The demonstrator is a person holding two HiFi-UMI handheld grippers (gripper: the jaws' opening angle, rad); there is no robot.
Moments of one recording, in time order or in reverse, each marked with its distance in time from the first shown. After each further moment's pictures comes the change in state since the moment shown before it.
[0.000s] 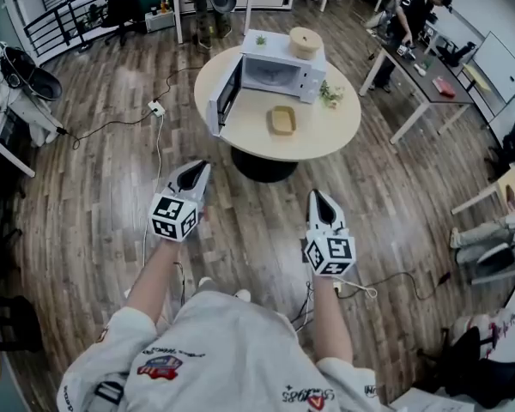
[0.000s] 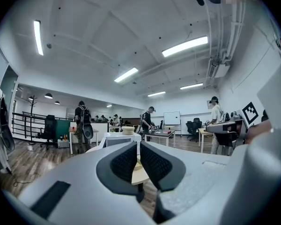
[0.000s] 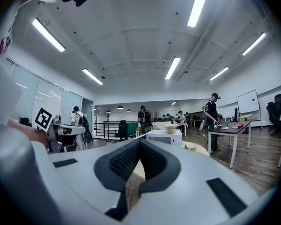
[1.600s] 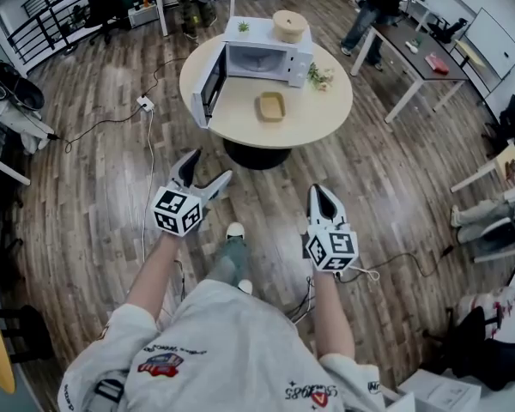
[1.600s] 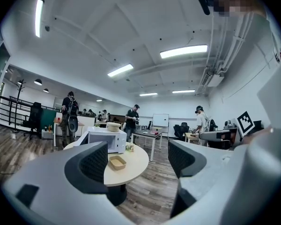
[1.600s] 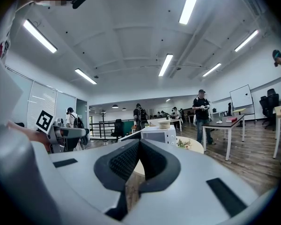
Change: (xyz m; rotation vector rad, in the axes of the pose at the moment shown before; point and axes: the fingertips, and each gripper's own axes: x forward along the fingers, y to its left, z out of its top) left arm 0.046 -0.045 -0.011 -0.084 0.014 -0.160; right arm -0.012 -0.034 -0.015 0.061 0.027 -0.056
